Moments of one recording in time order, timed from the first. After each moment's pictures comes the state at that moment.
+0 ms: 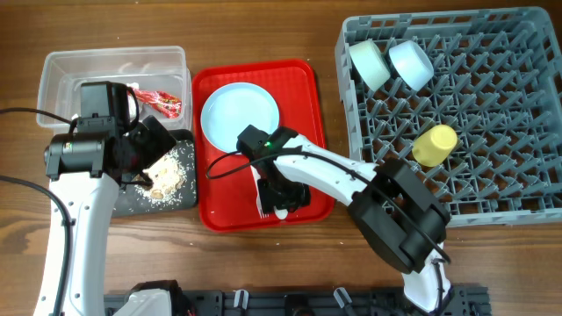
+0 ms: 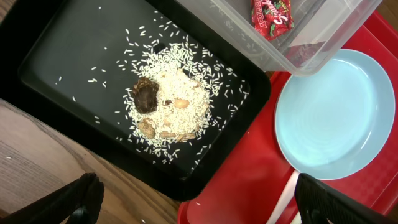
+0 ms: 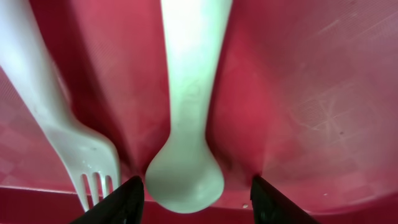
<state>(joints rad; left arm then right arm) 0.06 1.28 1.19 -1.13 -0.08 -0.67 0.85 2.08 1.41 -1.05 -0.17 0.63</state>
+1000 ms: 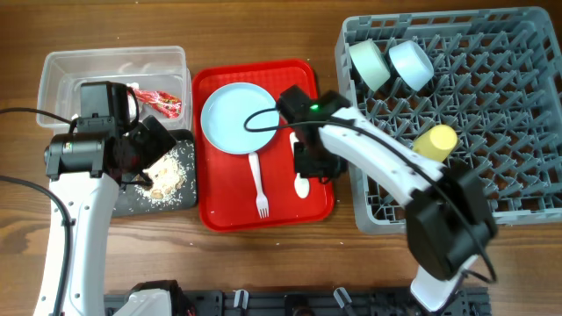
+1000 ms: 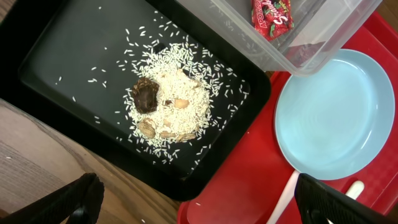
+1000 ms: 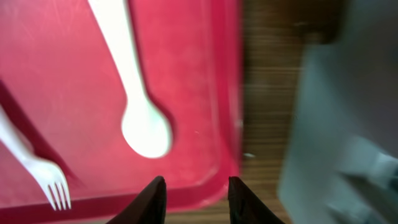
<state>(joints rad) 0.06 1.28 1.19 -1.13 -0.08 -0.67 0.63 1.89 1.44 -1.20 0.01 0.63</state>
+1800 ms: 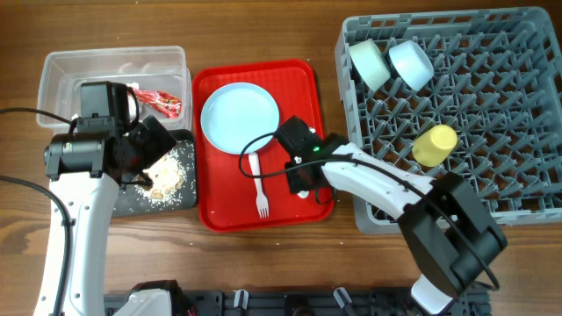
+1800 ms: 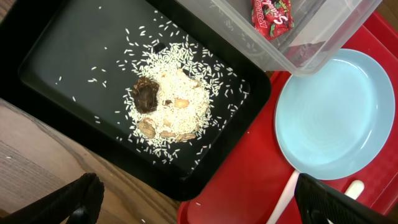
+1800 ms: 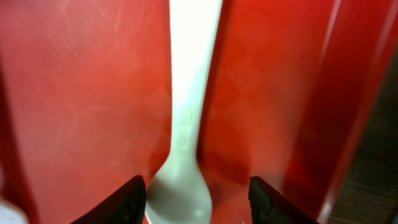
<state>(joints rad) 0.06 1.28 1.19 -1.13 -0.08 -0.67 0.72 1.84 1.09 -0.66 0.04 0.47</state>
